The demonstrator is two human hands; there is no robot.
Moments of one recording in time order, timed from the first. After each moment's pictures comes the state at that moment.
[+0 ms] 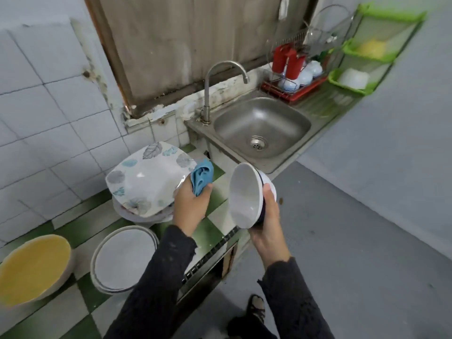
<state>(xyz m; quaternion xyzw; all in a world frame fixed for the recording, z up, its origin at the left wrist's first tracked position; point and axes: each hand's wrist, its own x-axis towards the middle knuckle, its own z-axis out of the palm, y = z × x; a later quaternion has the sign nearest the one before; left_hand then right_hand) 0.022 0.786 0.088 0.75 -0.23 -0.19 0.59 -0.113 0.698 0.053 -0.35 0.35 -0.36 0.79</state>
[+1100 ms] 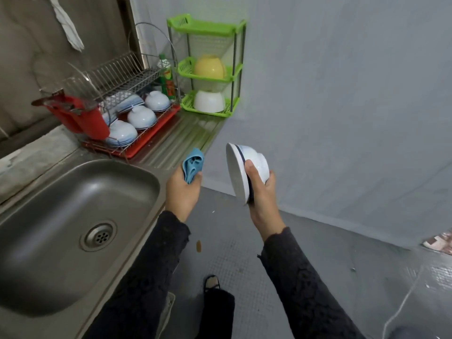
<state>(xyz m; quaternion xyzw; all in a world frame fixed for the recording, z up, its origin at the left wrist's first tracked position) -0.130 0.203 0.094 0.68 -0.40 -0.26 0.55 -0.291 0.165 0.084 -0.35 0.42 -0.53 0.65</state>
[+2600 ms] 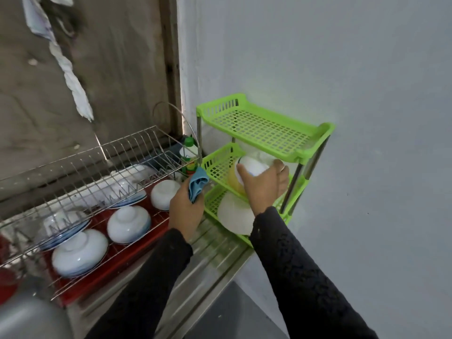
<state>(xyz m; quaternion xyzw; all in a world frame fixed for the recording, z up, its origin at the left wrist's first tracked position) 0.031 -0.256 0.119 0.74 -0.30 -0.11 0.59 -0.063 -0.396 0.156 -0.64 0.55 -0.40 0.36</state>
